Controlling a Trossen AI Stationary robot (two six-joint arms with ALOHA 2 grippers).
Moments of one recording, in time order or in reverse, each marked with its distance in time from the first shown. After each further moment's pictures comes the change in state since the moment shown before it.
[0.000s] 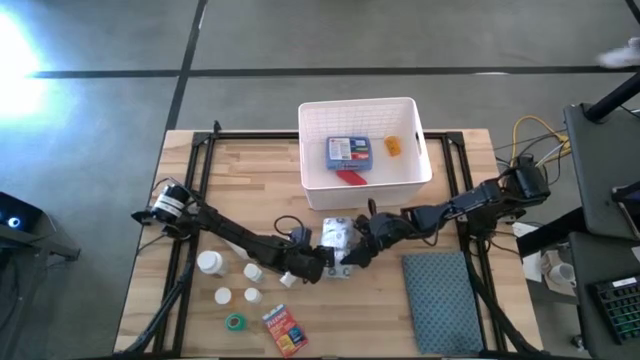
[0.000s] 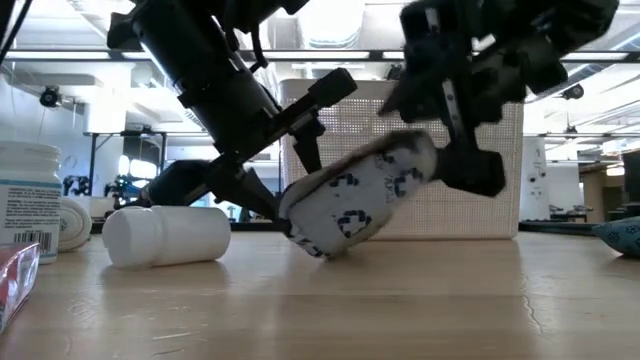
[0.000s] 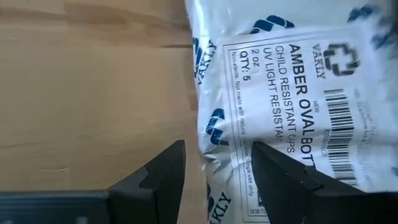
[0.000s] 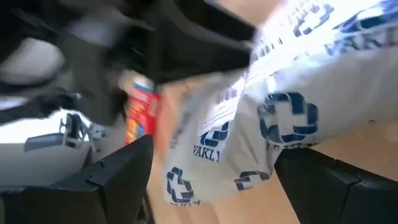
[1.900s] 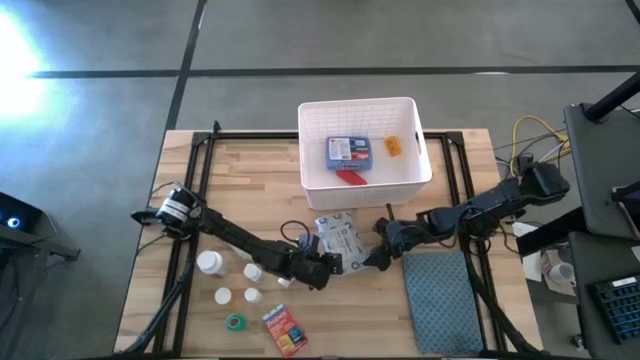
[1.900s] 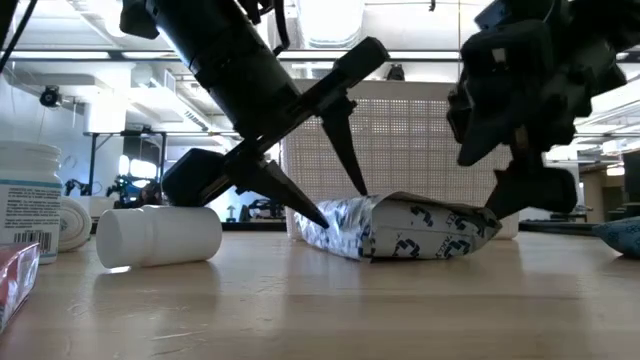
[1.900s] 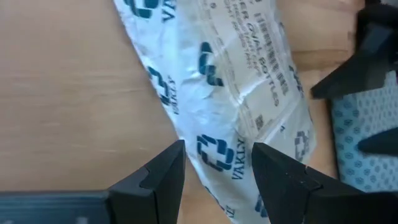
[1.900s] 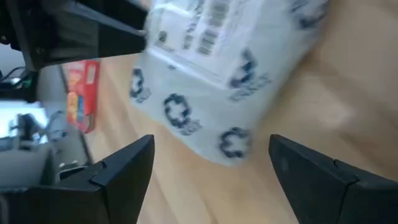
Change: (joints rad) left arm -0.033 0.000 0.094 0.011 0.044 -0.041; right arm 0.064 -0.166 -0.177 -0.170 0.086 0.030
